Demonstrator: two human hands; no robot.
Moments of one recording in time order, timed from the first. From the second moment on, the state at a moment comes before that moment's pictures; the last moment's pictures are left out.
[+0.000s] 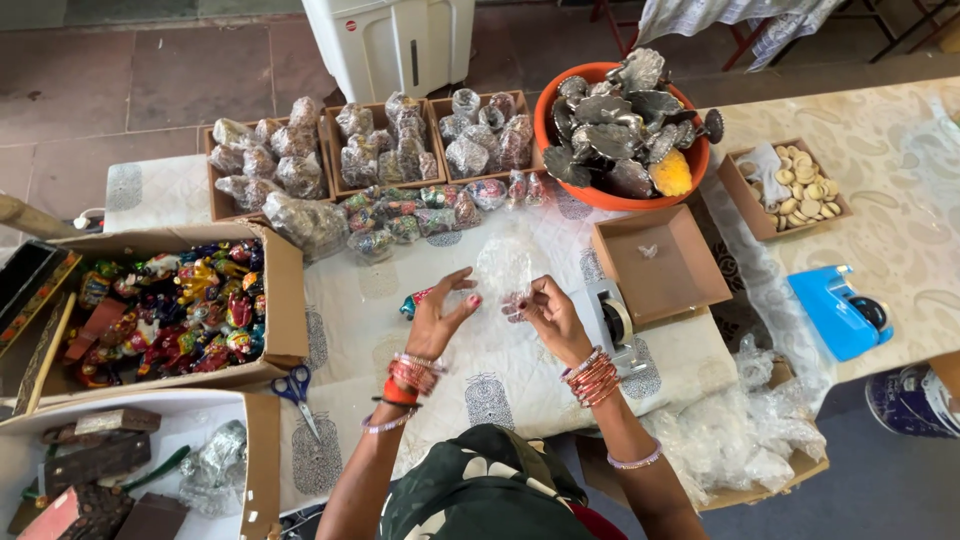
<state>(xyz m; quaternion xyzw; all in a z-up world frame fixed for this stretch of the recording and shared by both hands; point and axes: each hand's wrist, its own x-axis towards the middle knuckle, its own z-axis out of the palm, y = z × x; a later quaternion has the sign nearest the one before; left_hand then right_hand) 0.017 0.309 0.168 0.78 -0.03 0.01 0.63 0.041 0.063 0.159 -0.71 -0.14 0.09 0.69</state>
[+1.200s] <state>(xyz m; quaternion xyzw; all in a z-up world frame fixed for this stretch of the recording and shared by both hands) 0.020 0.355 0.150 0.27 0.05 -0.03 0.96 0.048 0.003 0.175 -0.87 -0.03 -0.32 0.37</state>
